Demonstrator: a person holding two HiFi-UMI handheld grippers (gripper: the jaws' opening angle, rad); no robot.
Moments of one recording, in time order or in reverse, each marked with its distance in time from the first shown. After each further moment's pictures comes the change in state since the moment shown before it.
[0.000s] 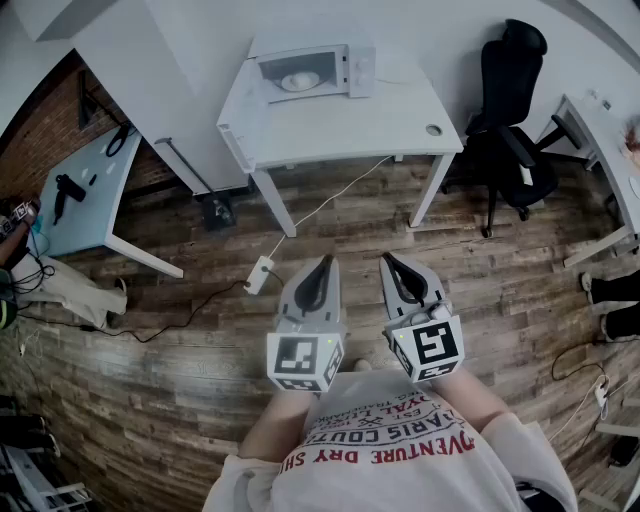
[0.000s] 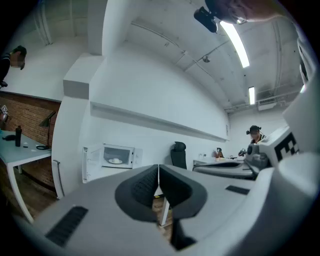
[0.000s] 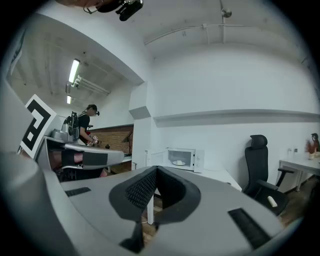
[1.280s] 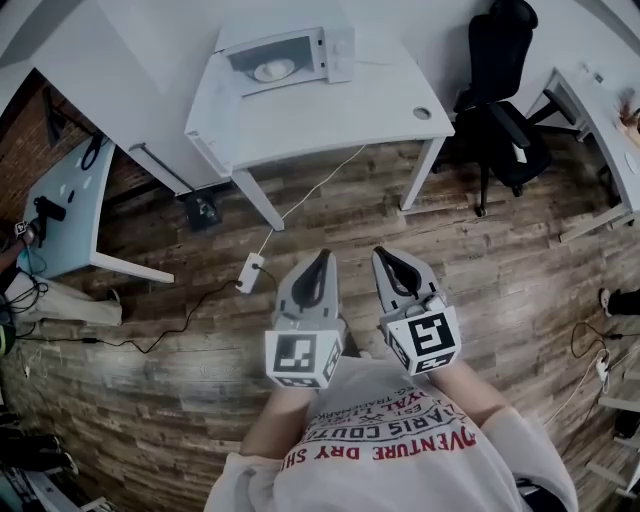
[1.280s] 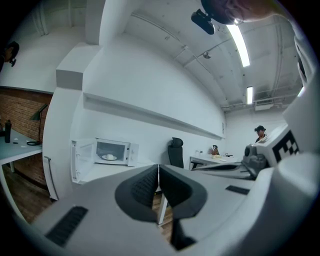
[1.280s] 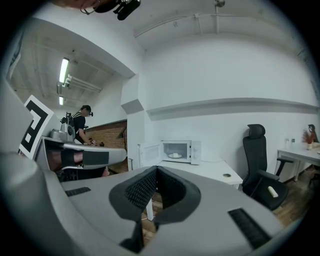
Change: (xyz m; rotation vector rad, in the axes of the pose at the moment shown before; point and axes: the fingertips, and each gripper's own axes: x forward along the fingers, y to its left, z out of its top) left arm 0.060 0.012 -0.017 -0.007 0.043 -0.062; right arm 0.046 -0.031 -0.027 0.063 0.067 -0.029
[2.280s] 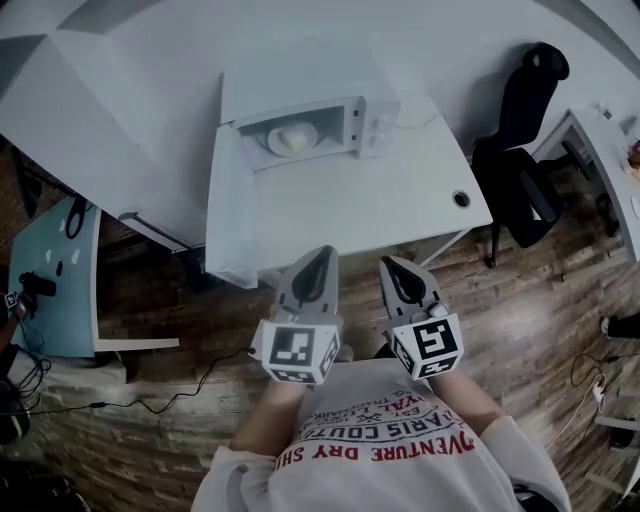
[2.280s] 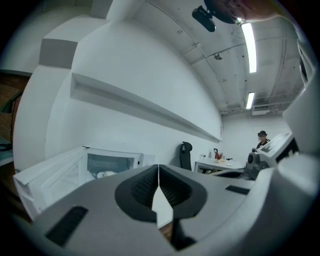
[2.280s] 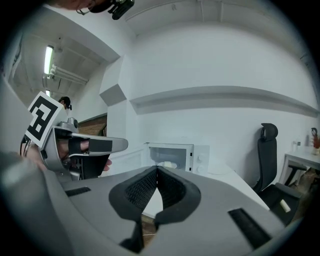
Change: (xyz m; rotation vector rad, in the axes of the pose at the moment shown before) left arm 0.252 0.223 0.082 -0.001 -0.011 -0.108; right arm 0.305 -0.087 0.068 0.007 0.039 -0.090
